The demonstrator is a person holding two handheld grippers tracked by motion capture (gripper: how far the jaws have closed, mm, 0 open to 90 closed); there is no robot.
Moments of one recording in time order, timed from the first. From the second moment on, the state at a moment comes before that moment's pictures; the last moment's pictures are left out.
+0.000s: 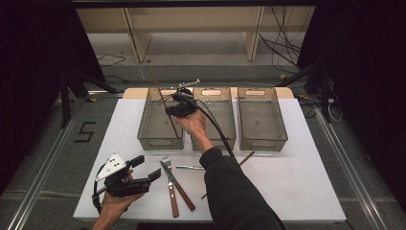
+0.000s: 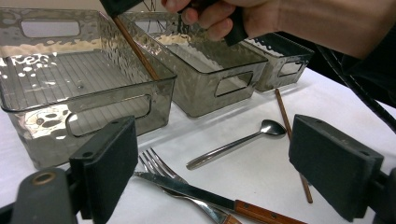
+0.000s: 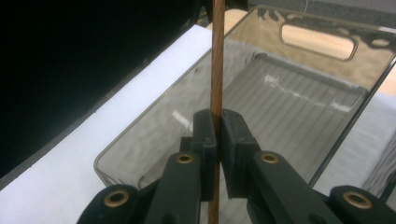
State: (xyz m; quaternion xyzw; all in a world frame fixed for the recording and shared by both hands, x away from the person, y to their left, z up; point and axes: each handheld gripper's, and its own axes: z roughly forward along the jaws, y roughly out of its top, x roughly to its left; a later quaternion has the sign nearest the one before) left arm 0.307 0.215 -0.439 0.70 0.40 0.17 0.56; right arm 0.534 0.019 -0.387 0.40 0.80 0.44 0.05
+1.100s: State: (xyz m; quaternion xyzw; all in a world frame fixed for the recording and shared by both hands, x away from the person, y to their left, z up) left arm 0.307 0.215 -0.440 0.70 0.40 0.17 0.56; right arm 0.479 -0.045 -0.341 0.21 0.89 0.39 0.07
